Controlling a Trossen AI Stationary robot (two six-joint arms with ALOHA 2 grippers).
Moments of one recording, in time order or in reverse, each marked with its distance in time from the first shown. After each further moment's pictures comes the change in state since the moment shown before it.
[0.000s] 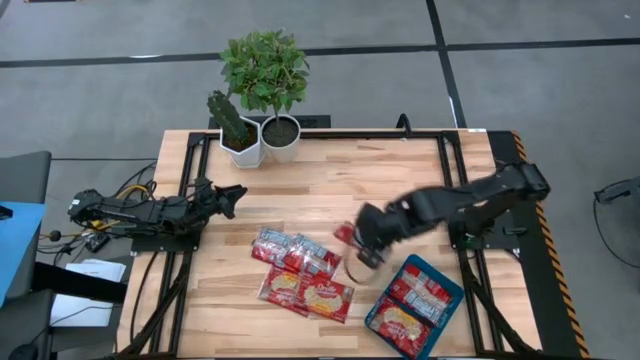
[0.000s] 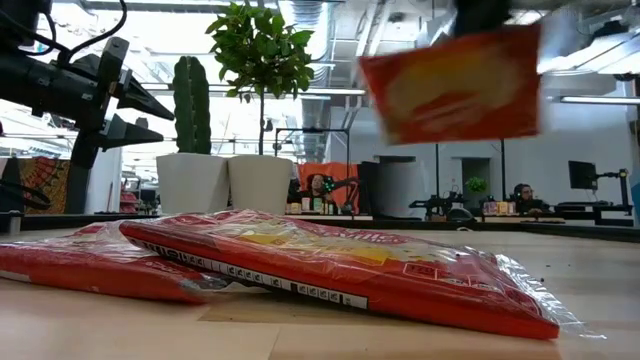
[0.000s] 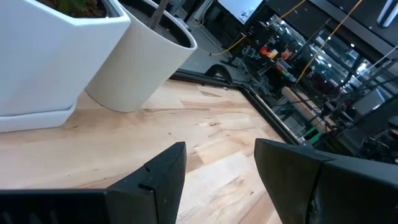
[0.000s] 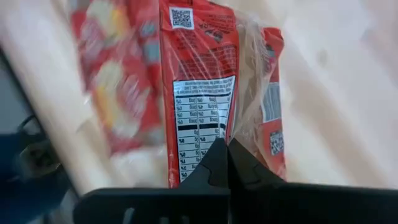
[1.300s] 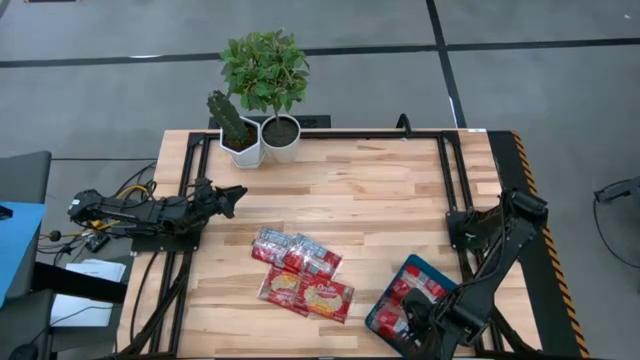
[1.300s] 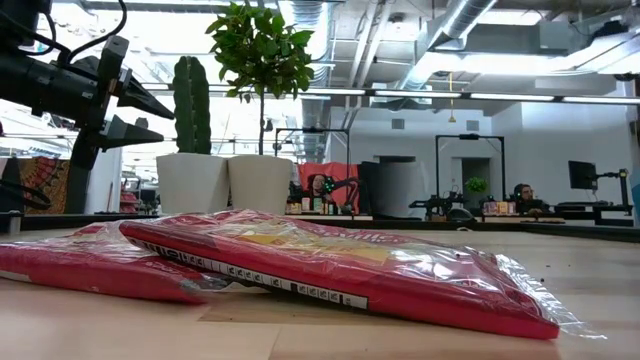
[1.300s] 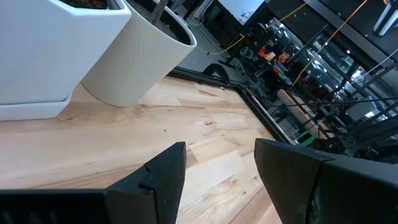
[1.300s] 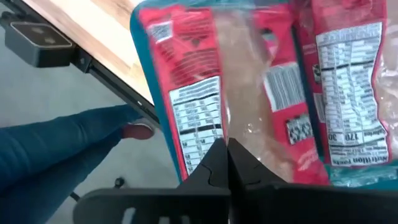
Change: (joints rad) left arm 0.000 0.000 0.000 0.000 0.007 -0.053; right arm 0.648 0.201 0.002 0.077 0.022 1.019
